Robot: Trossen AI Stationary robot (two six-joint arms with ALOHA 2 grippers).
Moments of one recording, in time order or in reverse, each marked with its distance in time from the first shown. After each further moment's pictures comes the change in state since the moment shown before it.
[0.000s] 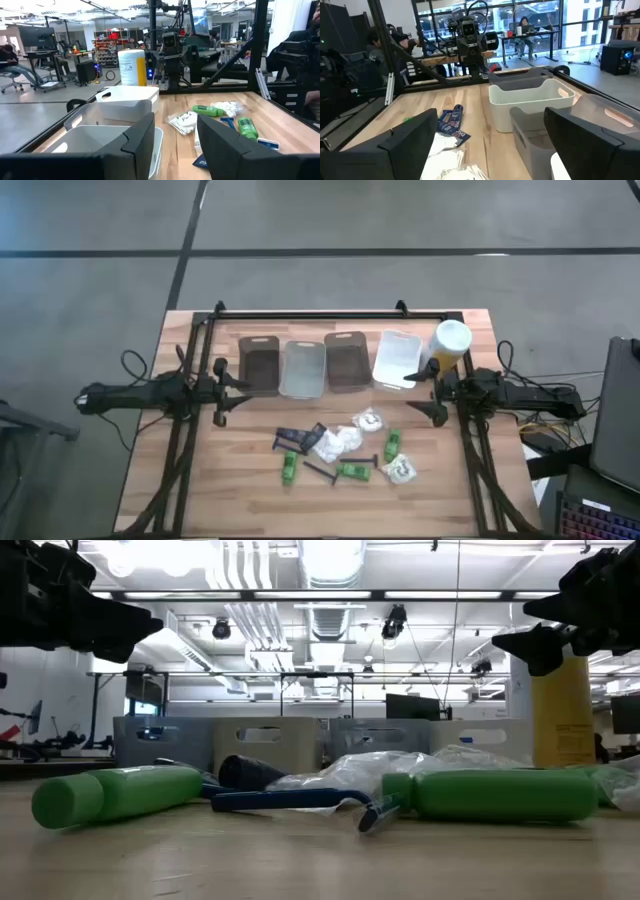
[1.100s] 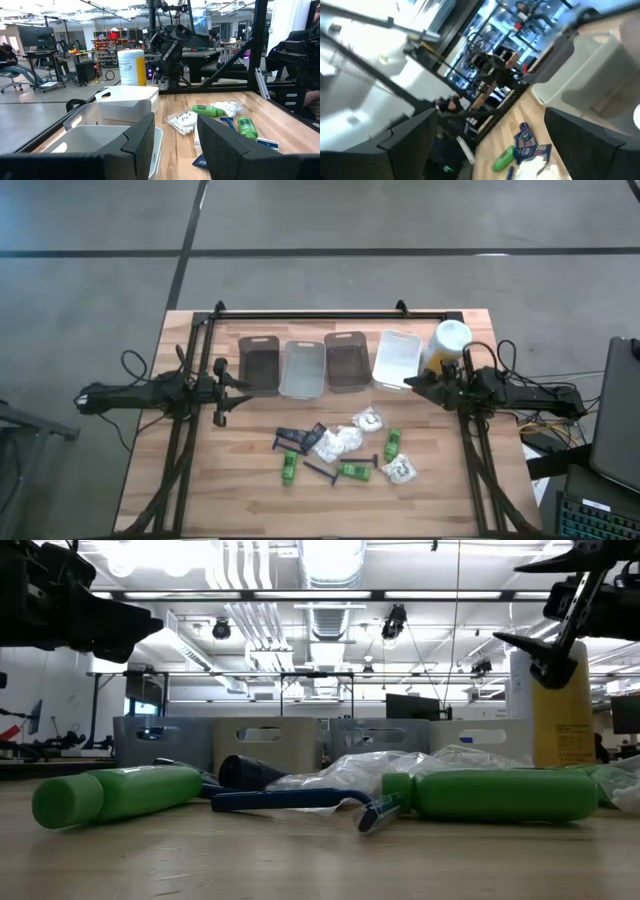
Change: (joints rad) left arm 0.000 0.000 0.000 0.000 0.000 0.000; right arm 0.006 0.012 0.000 0.140 0.042 0.821
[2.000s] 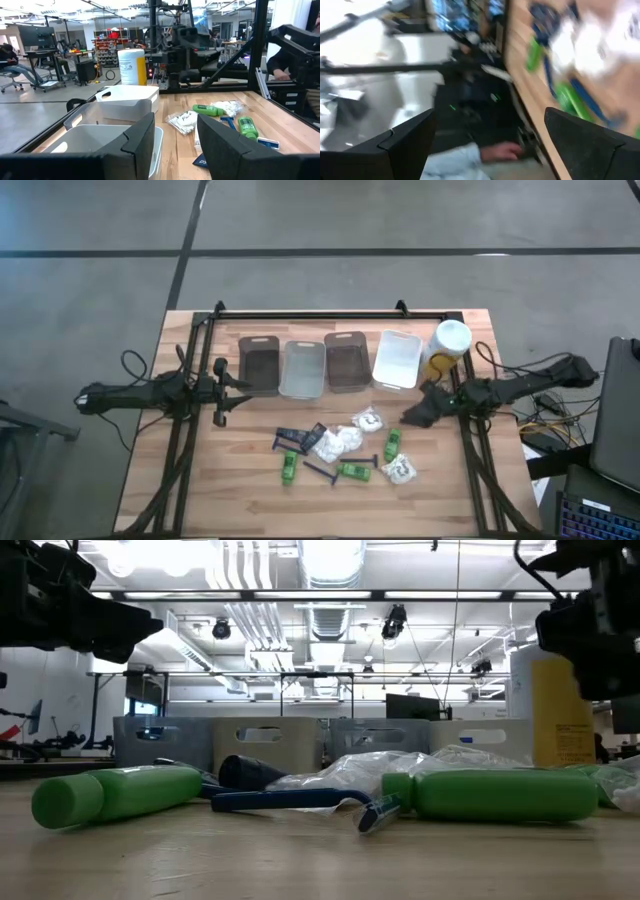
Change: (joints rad) left arm 0.000 0.000 0.000 -0.003 0.000 0.000; right arm 0.302 0.408 0.049 0.133 -0.050 0.665
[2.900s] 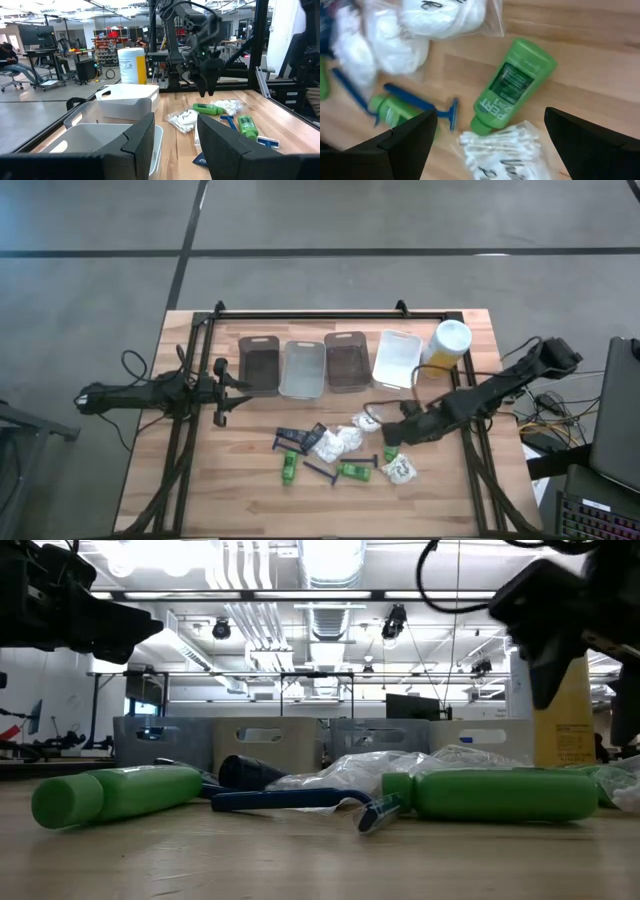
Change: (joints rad) left arm 0.000 0.000 0.000 -0.006 0.000 0.000; right arm 0.159 0.883 0.656 -0.857 0.090 0.217
